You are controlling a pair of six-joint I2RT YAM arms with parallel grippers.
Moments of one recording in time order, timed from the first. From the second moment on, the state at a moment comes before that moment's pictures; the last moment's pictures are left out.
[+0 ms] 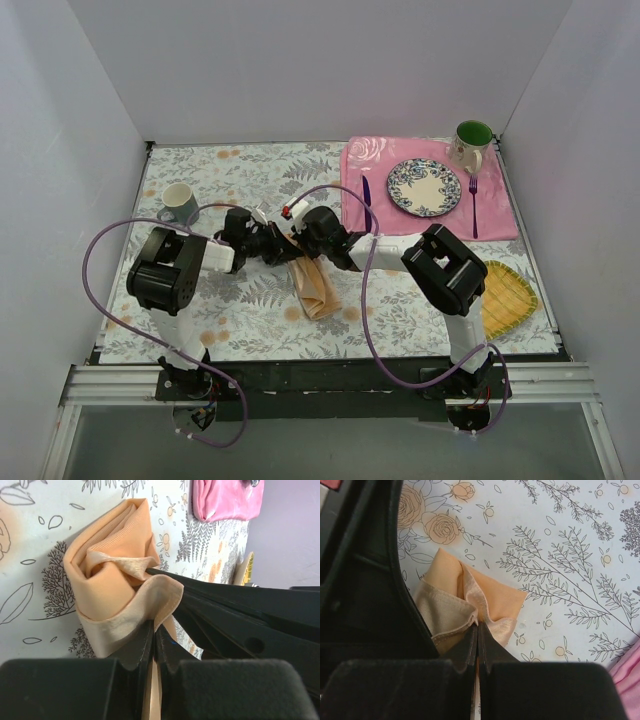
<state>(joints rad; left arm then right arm) -0.27 1.83 0.72 0.48 0.71 -0.86 0.87 2.01 1.20 0.22 0.06 -0.07</state>
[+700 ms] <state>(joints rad) -0.28 1.96 0.86 0.35 0.73 -0.86 0.84 2.01 1.24 0.14 0.06 -0.05</state>
